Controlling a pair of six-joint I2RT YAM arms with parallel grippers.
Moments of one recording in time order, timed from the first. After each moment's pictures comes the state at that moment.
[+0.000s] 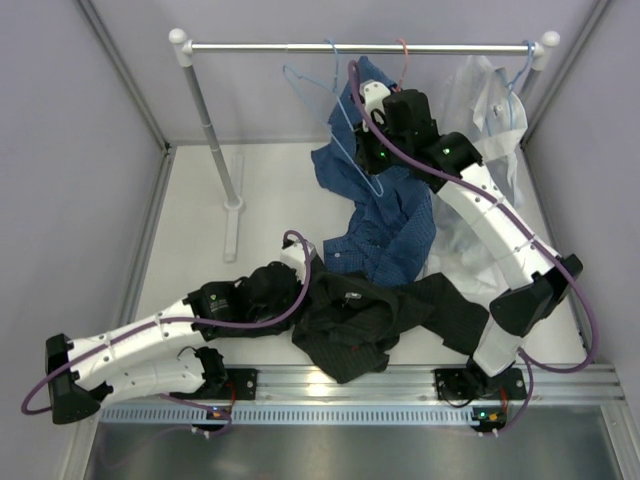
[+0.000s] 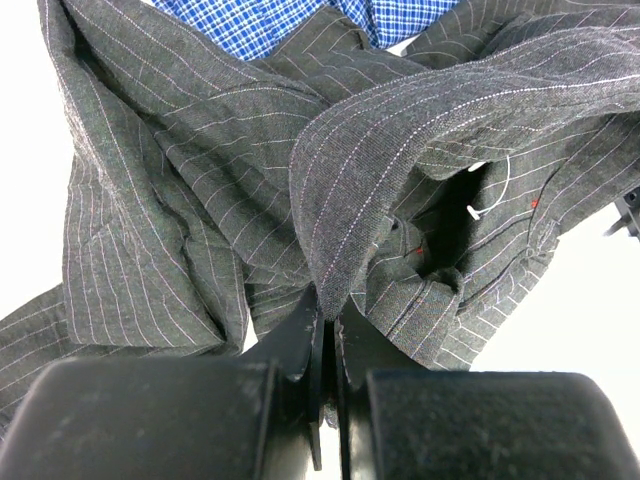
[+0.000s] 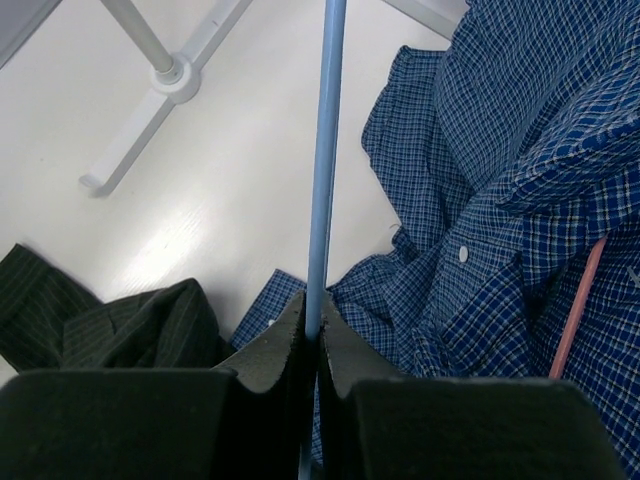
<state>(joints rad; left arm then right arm) -1.09 0.92 0.81 -0.60 -0.24 -0.52 0.62 1.70 1.99 -0.80 -0.04 0.02</state>
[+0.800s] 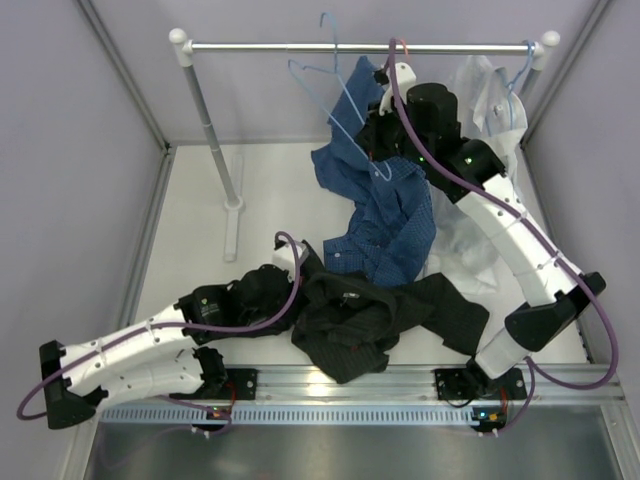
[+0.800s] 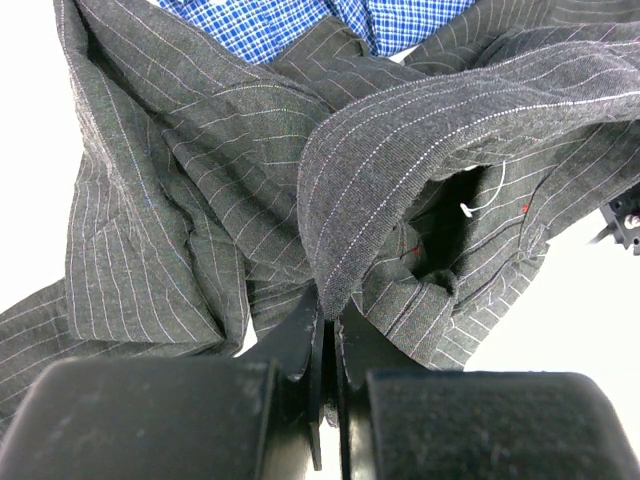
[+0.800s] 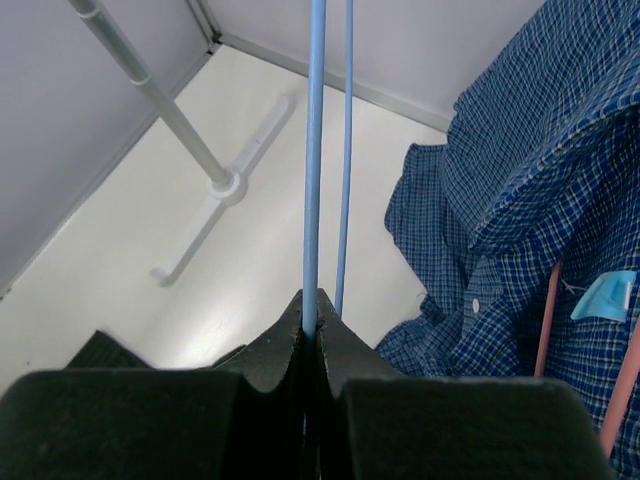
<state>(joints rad) -1.09 0.86 0.78 -0.60 -0.25 -0.54 0.62 1.59 1.92 -0.63 -0.03 0.14</state>
